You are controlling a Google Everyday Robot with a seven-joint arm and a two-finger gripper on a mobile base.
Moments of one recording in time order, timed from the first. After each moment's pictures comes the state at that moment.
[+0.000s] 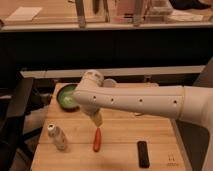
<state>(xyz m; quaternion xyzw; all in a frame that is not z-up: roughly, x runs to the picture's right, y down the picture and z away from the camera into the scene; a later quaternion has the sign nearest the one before) -0.082 0.125 0.696 -0.21 -0.15 -0.34 0.90</state>
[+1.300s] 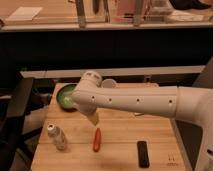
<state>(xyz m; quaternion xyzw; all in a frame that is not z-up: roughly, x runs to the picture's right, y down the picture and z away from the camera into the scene) -0.104 0.125 0.705 -0.19 -0.19 -0.39 0.88</state>
